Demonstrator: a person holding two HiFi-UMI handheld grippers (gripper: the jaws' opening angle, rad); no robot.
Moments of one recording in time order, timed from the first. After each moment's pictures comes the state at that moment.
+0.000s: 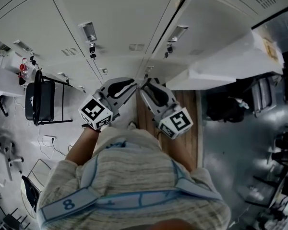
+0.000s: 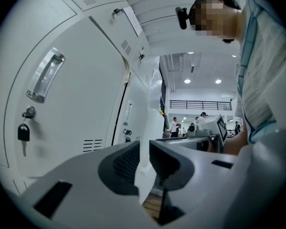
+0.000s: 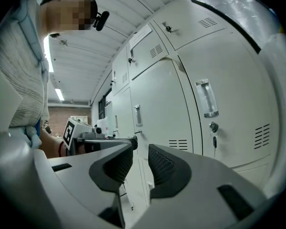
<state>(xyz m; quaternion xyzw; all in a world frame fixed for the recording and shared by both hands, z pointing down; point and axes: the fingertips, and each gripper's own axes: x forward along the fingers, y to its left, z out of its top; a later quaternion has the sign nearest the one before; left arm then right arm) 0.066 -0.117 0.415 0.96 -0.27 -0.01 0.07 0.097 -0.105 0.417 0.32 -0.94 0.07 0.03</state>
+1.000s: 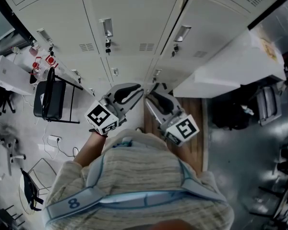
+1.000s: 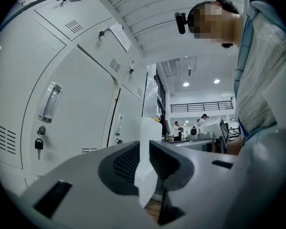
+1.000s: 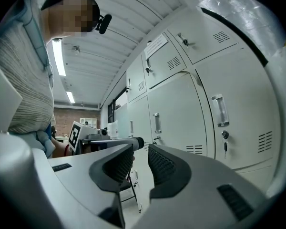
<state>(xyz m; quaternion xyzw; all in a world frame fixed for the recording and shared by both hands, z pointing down) 0.057 -0.047 0.382 0.95 -0.30 -0.04 0.04 0.084 -0.026 0.386 0.28 -0.96 0.04 0.00</state>
